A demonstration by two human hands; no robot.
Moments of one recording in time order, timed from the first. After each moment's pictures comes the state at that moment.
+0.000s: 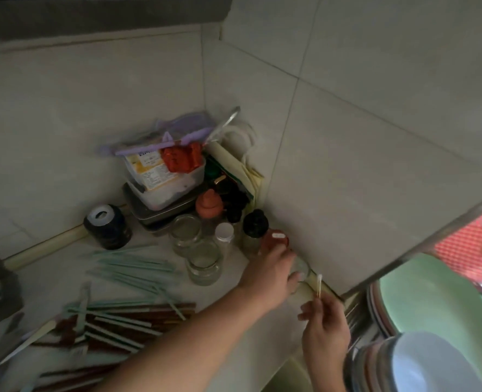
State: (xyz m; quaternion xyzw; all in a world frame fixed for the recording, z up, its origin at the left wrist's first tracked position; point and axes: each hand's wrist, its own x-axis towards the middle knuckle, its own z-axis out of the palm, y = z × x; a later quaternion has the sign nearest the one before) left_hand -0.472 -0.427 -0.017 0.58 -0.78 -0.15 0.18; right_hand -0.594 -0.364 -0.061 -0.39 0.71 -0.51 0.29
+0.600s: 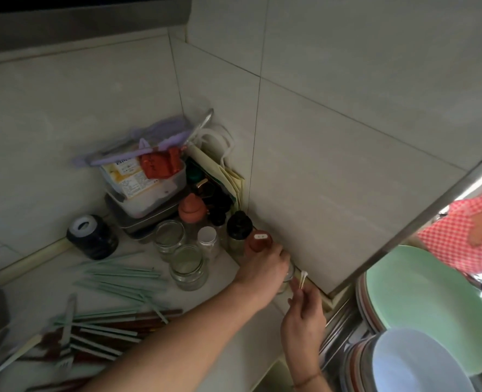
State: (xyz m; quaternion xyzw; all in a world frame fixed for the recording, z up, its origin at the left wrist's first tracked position) left_hand -0.499 -0.443 -0.006 0.54 -0.84 -0.03 -0.01; right_hand -0.593 -0.381 -0.080 -0.40 0.72 -0.50 0.29
